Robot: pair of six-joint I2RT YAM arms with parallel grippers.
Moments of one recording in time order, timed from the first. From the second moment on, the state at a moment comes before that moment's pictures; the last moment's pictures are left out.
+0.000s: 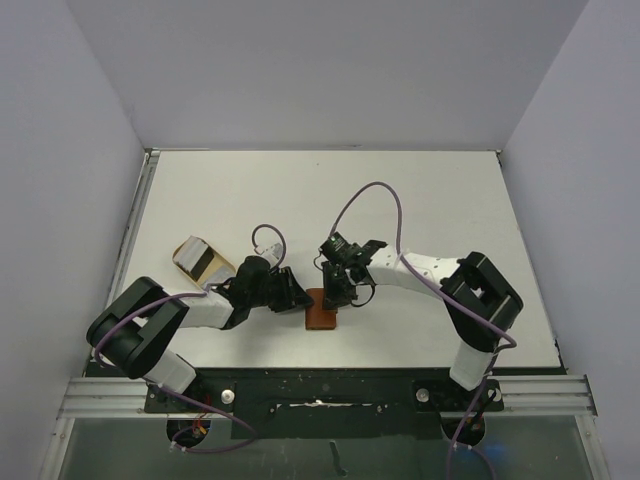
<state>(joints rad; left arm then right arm) -0.64 1.53 0.42 0.46 0.32 -0.90 0.82 1.76 1.07 -0.53 -0.11 0.77</state>
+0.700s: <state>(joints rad) -0.63 1.45 0.46 0.33 0.32 -0.87 0.83 1.83 1.24 -0.70 -0.05 0.72</state>
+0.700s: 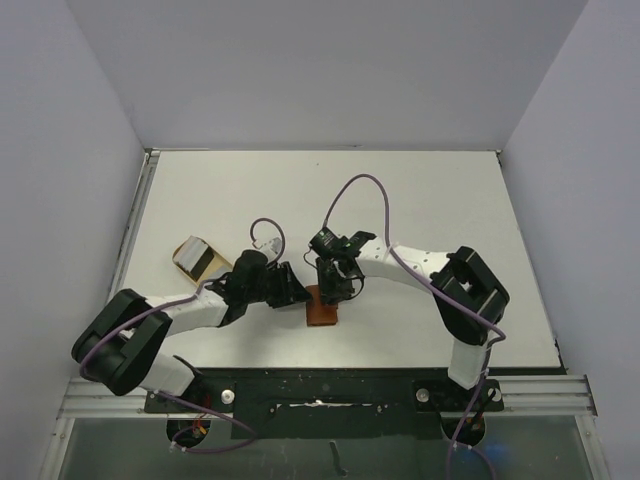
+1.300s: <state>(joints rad) -0.55 1.18 0.53 0.06 0.24 -0.79 0.86 1.72 1.17 -0.60 0.05 0.71</state>
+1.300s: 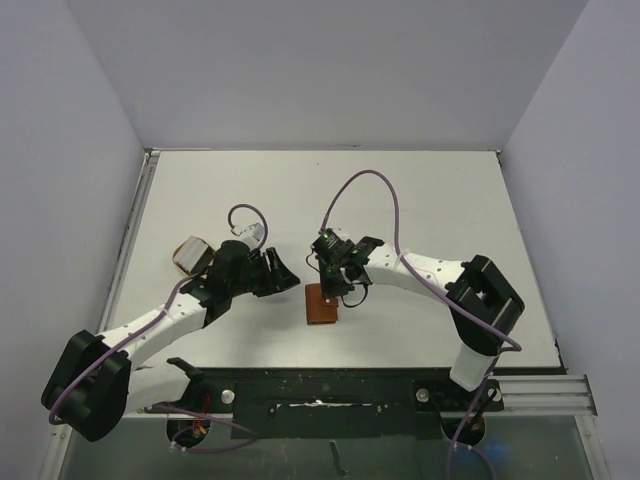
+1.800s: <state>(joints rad) -0.55 1.16 0.53 0.00 0.22 -0.77 0.86 1.76 1.15 -0.54 0.05 0.71</state>
